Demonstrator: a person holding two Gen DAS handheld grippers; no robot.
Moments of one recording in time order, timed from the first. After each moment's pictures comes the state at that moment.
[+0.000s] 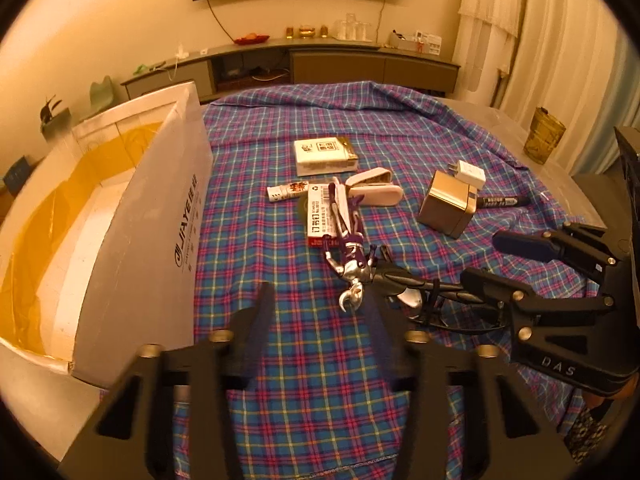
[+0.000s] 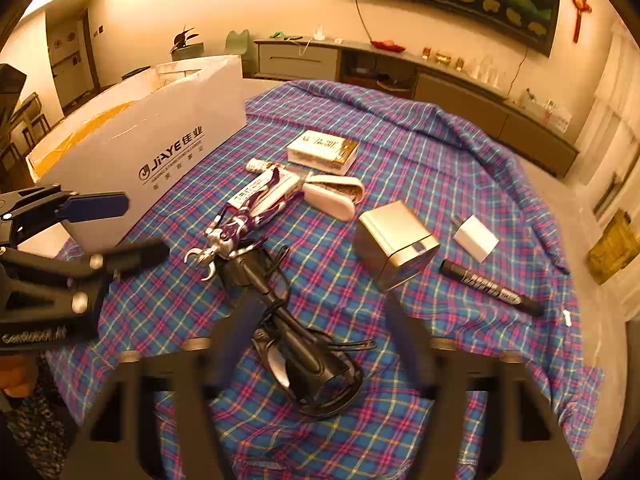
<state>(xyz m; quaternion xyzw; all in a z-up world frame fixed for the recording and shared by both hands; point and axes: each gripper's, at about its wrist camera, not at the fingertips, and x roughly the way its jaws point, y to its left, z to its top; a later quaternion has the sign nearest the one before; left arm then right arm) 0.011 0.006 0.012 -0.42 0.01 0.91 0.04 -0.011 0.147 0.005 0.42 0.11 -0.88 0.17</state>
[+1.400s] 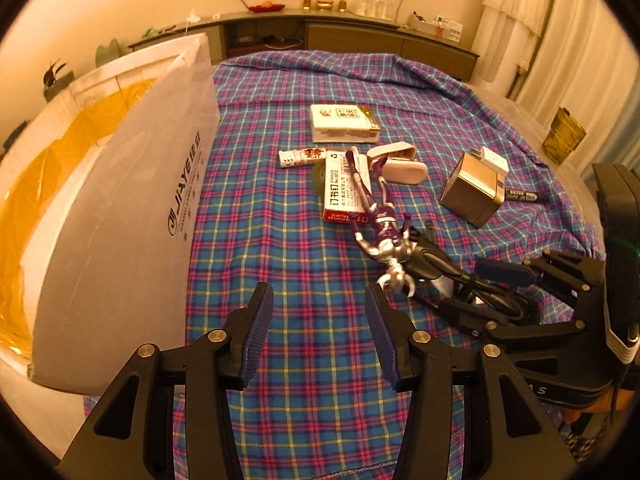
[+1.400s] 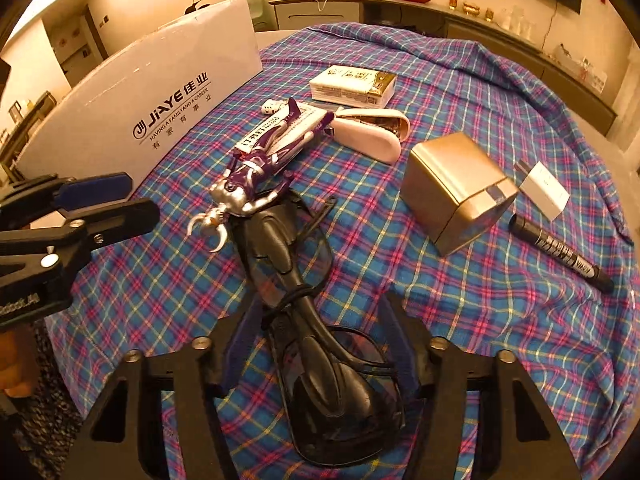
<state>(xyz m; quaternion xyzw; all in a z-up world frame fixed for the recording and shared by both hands) -0.007 -0.008 -0.012 -0.47 -0.03 0.88 0.03 -0.034 0.158 -0.044 0.49 0.08 -0.84 0.21</state>
